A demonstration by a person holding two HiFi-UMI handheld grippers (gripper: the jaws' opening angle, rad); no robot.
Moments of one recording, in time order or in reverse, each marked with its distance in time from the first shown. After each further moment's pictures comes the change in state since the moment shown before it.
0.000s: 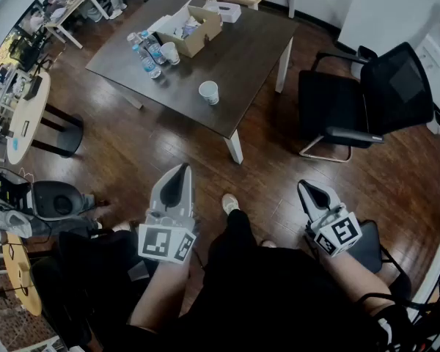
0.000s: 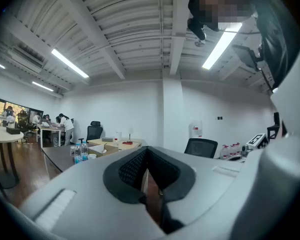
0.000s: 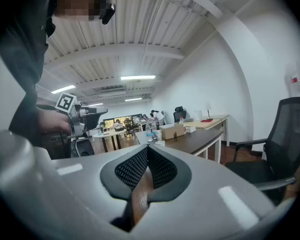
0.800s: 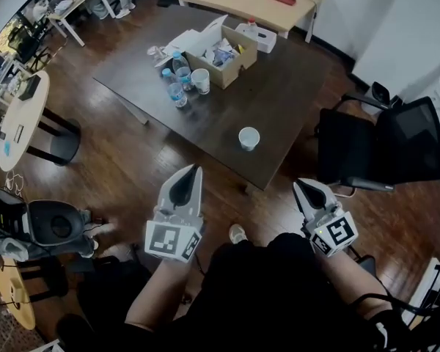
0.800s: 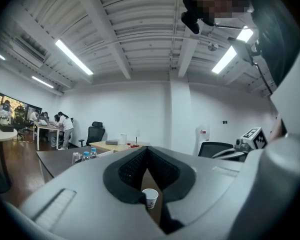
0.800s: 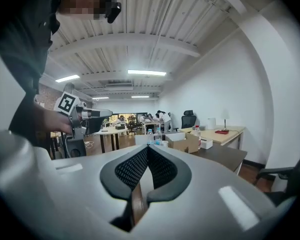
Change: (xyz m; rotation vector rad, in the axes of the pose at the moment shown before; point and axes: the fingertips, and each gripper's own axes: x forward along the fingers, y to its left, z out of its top) left arm 0.104 0.172 0.016 -0.033 -0.030 -0.015; right arm 0.220 0.001 0.088 -0.139 0.010 0.059
